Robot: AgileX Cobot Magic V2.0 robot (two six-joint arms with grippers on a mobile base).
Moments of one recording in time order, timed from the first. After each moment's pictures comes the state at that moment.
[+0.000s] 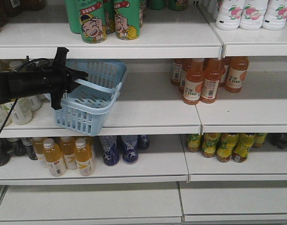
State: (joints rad) left arm -0.01 2.03 -1.42 -1.71 0.70 0.40; right arm -0.04 -0.01 0.03 -0.07 0.20 0.10
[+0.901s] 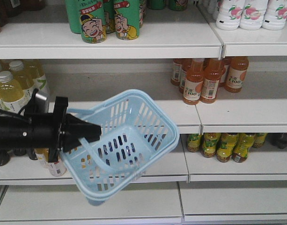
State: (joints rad) left arm -0.03 1.65 -0.84 -1.58 1.15 0.69; right arm -0.04 -0.01 0.03 -0.07 0.20 0.10
